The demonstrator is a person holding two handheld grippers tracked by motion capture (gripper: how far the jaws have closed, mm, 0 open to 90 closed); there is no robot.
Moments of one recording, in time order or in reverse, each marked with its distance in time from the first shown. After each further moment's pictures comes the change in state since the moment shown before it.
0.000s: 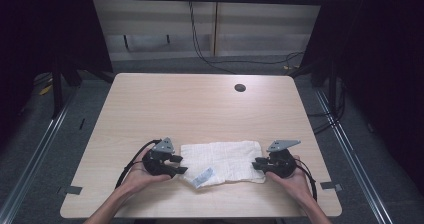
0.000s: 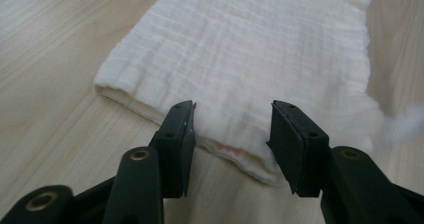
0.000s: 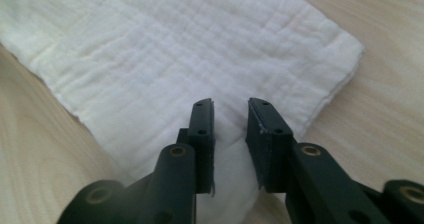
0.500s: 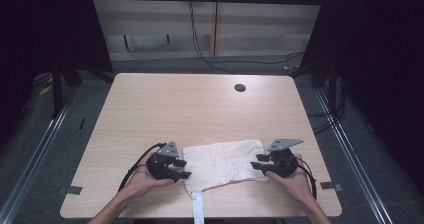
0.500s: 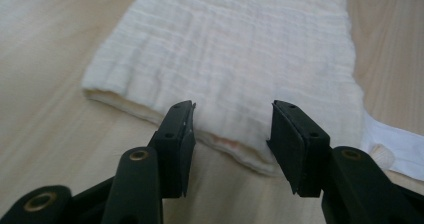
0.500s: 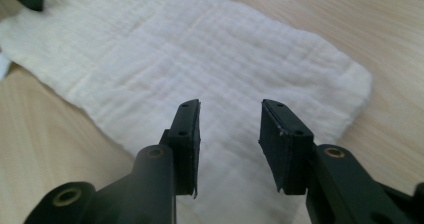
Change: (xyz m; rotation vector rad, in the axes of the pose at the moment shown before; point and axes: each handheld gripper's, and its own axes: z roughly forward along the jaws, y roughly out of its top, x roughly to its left) left arm -0.011 0.004 0.001 0.020 -0.007 0.022; right arm 0.010 0.010 -0.013 -0.034 -0.007 -0.030
